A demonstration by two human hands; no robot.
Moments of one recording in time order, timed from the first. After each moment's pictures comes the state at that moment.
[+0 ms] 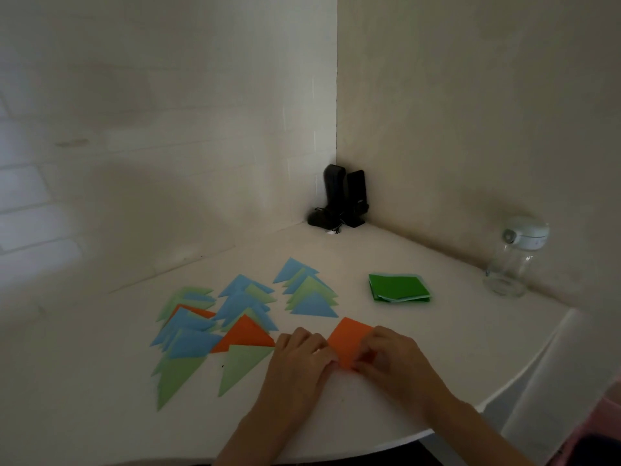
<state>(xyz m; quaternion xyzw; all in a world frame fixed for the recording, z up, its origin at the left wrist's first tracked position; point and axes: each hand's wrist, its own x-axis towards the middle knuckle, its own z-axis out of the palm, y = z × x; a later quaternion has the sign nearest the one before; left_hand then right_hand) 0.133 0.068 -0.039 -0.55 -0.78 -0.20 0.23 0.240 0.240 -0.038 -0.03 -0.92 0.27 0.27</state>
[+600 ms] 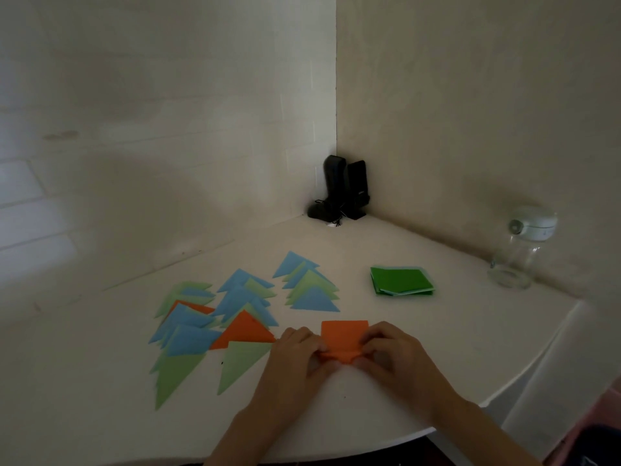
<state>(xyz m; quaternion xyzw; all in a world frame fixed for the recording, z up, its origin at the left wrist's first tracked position) 0.124 0.064 -0.045 -0.49 -0.79 -0.34 0.10 0.240 0.244 -0.053 -0.03 -0.92 0.28 0.28</state>
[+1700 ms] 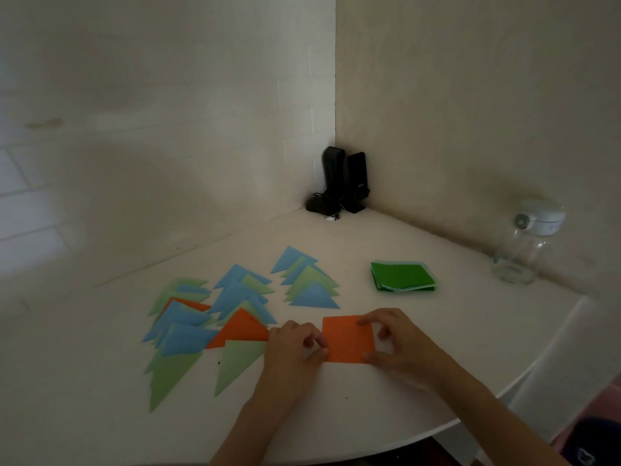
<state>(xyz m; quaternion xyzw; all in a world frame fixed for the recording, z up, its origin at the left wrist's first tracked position) 0.117 0.072 -0.037 -0.40 -0.84 -0.36 0.00 0.235 0.256 -0.029 -0.12 -0.91 0.37 0.12</state>
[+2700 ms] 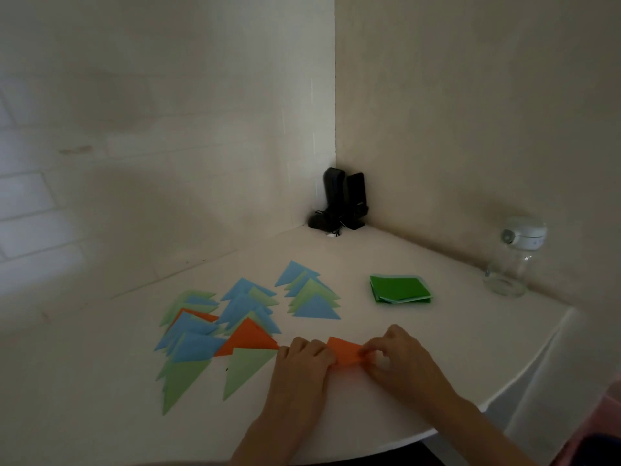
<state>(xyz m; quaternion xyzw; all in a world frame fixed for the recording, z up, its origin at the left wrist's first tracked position) 0.144 0.063 -0.037 -0.49 -0.82 -0.20 0.20 0.249 0.225 -0.012 -0.19 -0.95 0.22 0.15</state>
